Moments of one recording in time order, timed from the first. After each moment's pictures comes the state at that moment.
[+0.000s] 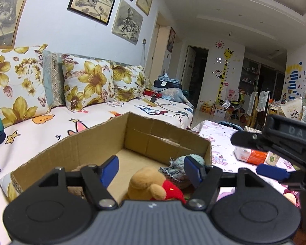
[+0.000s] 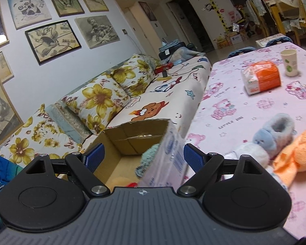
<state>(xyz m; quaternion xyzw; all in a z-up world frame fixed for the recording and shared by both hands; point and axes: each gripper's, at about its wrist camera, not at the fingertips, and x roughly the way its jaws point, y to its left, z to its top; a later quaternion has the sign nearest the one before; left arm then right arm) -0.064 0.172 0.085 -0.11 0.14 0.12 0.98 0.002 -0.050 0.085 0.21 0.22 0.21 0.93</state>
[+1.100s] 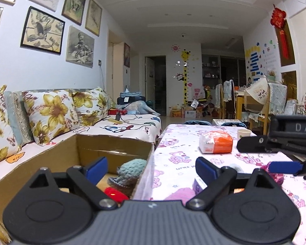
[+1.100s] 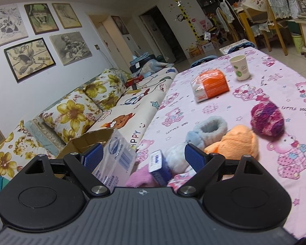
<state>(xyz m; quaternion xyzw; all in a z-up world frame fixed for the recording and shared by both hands) -0.065 0.096 0.084 0.01 0.10 0.03 0.99 -0.009 -0.072 0.077 0.23 0.19 0.13 0.95</state>
